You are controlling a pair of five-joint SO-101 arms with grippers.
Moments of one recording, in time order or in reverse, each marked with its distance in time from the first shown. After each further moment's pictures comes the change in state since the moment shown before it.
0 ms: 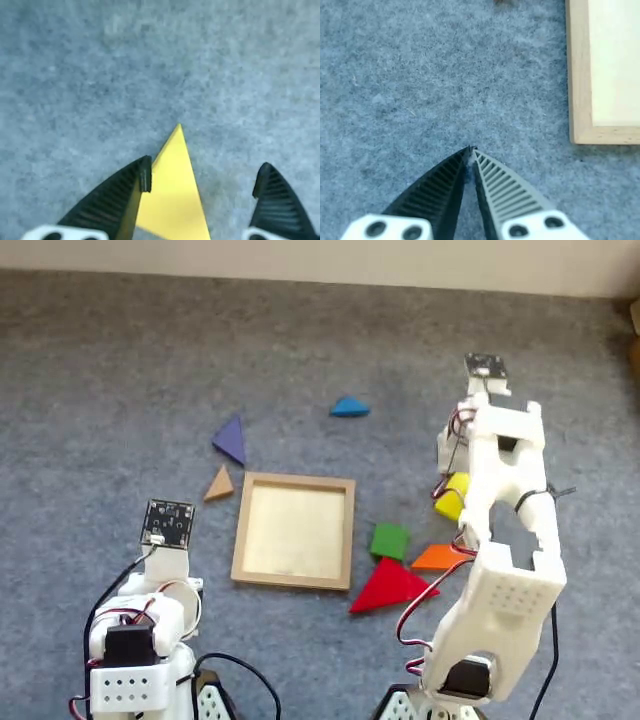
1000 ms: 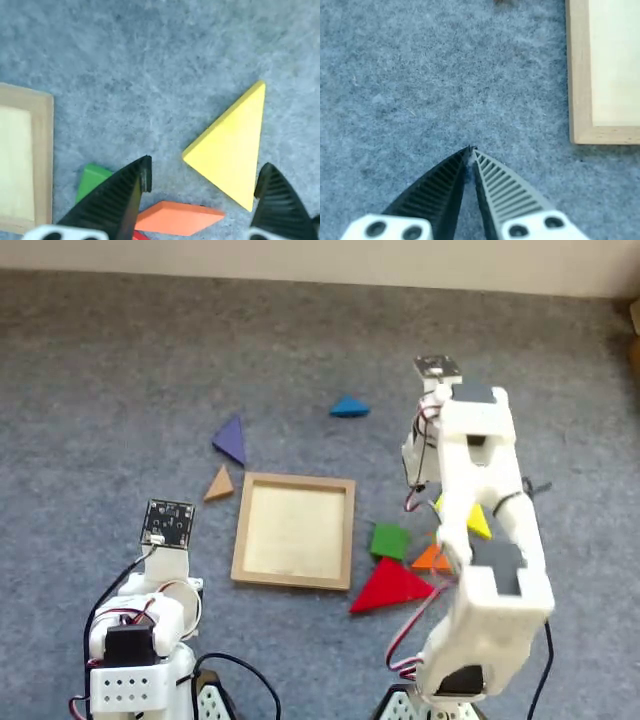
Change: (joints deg) left arm 0.0 0.0 0.0 0.0 0.0; right arm -8.4 -13.2 10.0 7.3 2.2
